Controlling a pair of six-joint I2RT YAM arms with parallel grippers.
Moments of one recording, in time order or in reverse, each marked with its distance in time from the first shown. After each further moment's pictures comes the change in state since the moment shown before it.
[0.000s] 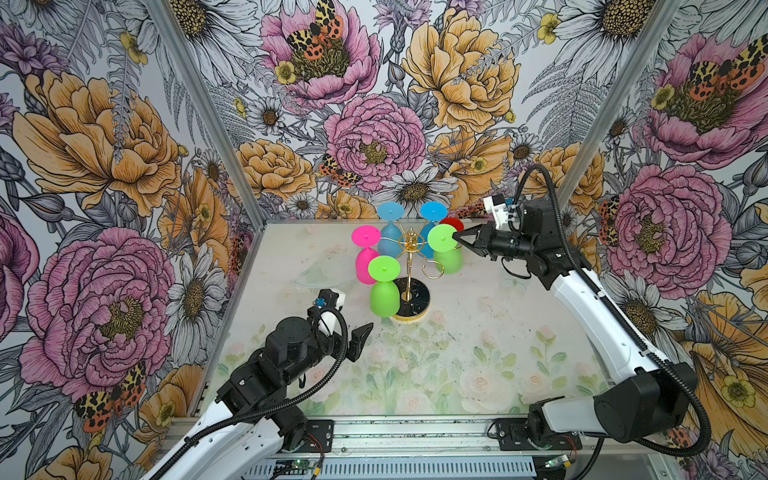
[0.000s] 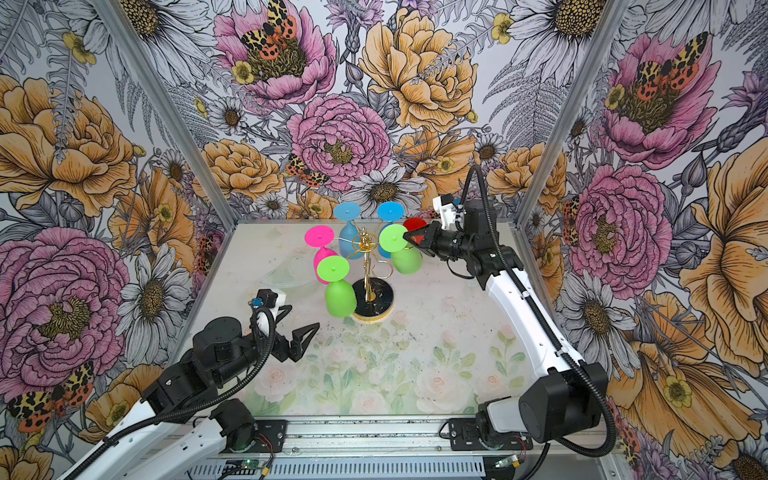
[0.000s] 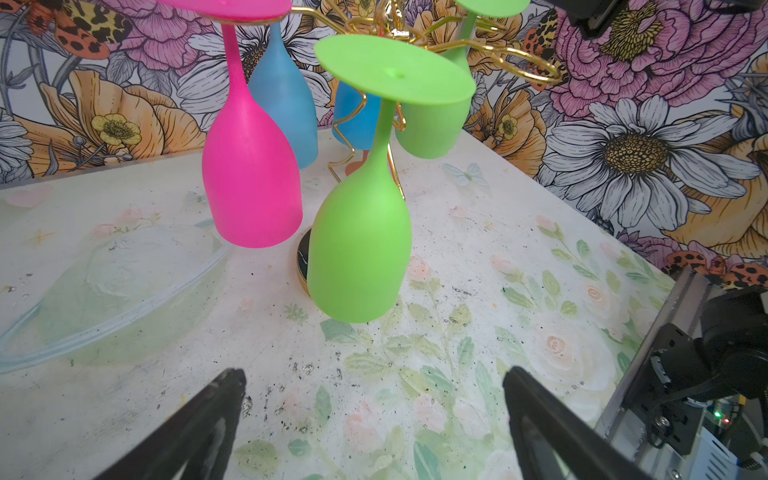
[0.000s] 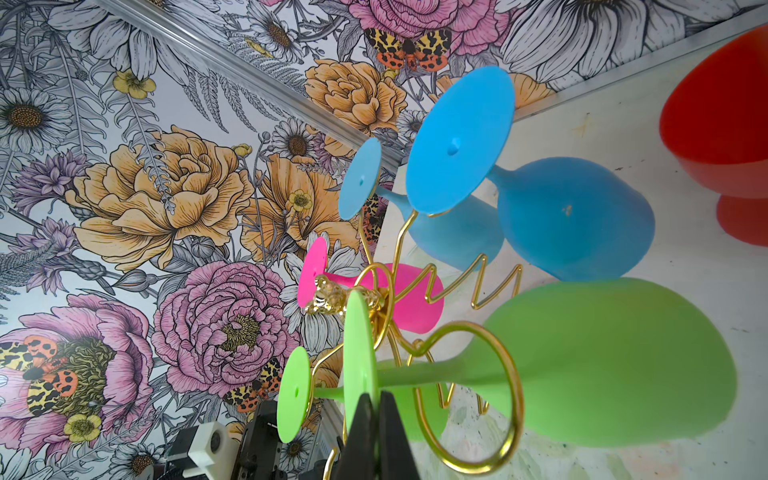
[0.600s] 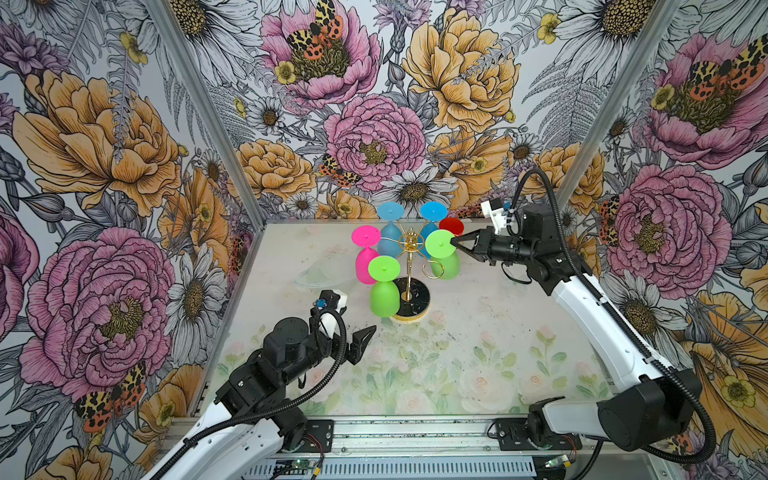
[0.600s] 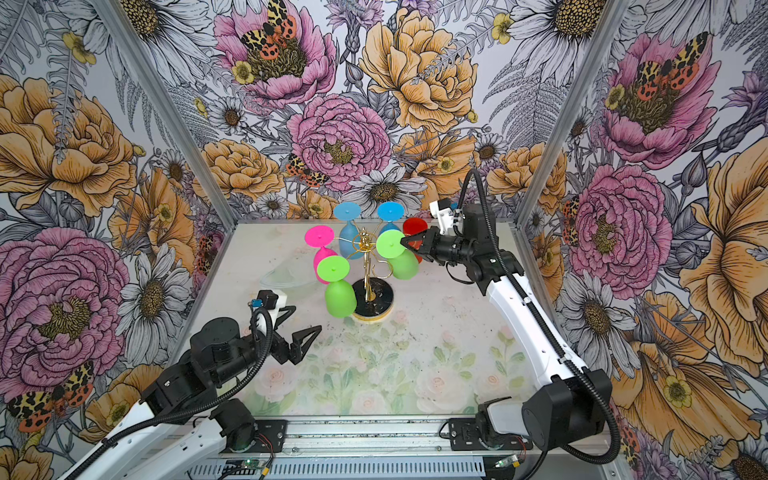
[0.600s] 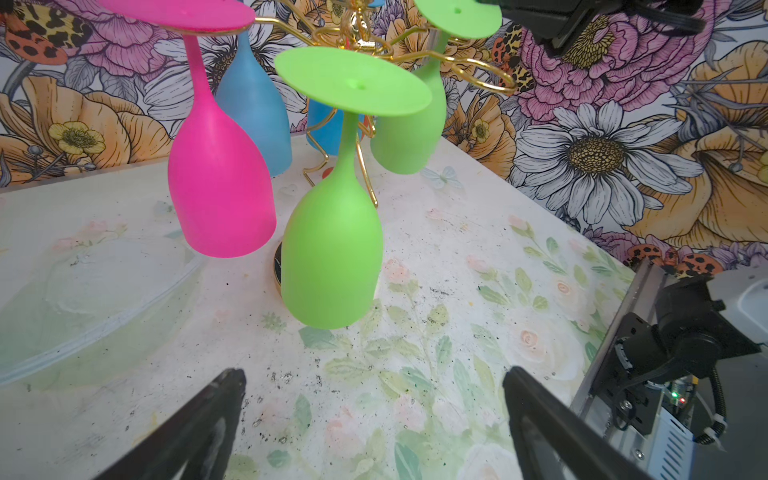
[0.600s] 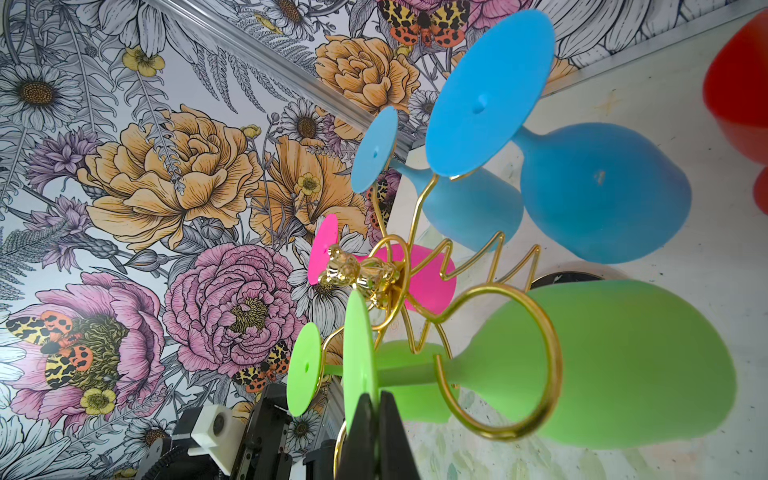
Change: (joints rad) left arm 0.000 -0.008 0.000 0.023 0.085 0.000; right arm 0.010 -0.051 -0.048 0.003 -0.026 0.000
